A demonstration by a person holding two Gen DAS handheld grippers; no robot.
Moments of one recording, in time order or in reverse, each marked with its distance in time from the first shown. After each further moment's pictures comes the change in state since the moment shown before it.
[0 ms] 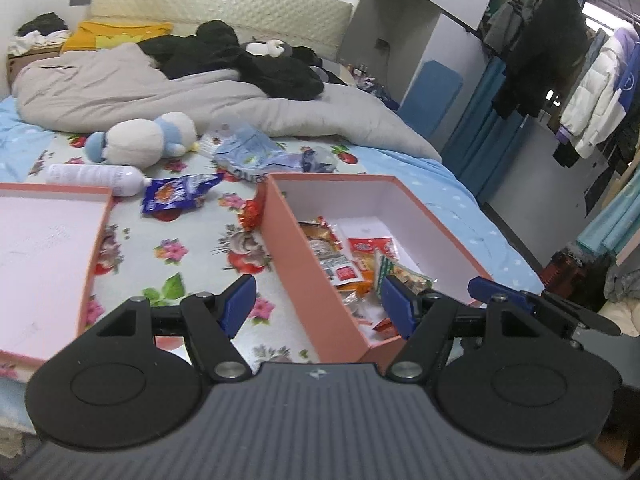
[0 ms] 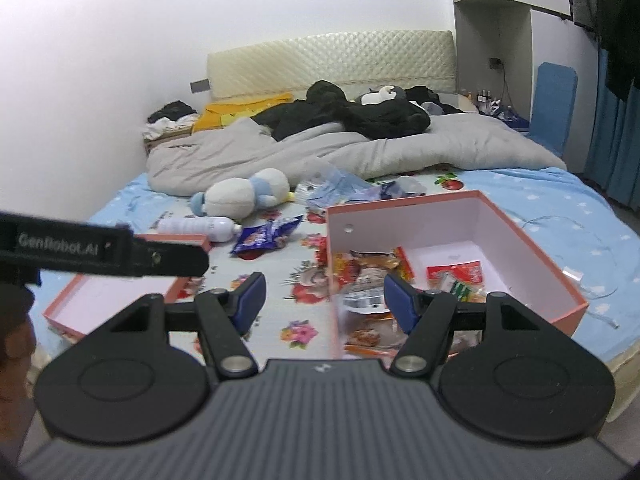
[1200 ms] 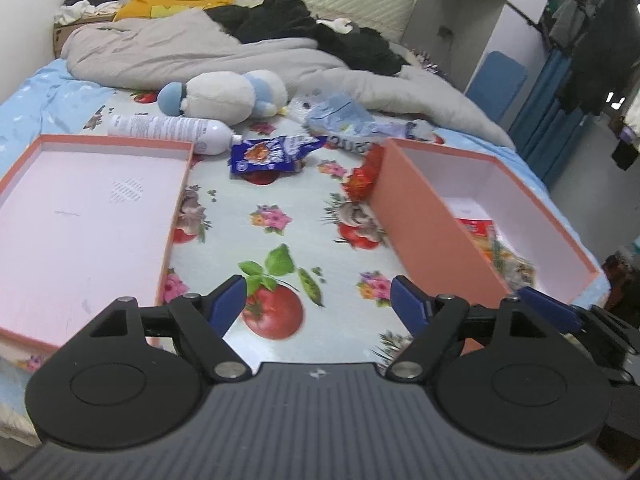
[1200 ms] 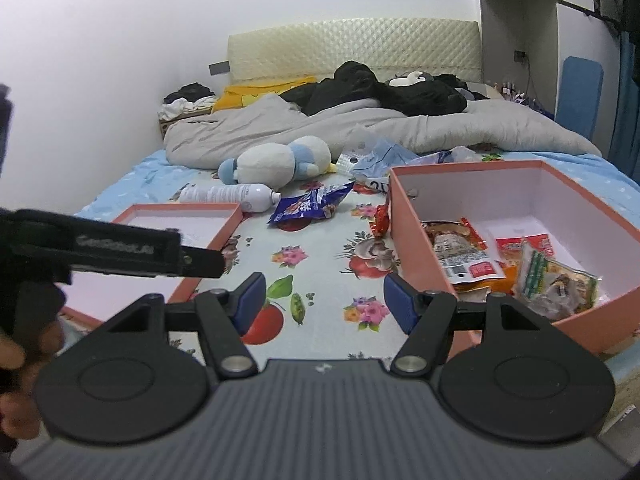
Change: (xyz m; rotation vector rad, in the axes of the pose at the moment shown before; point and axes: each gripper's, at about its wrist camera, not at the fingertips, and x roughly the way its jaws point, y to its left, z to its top) left arm 0.073 0.132 -0.029 -0.064 0.053 0.146; right arm 0.080 0.081 -0.056 -0.045 0.013 0.015
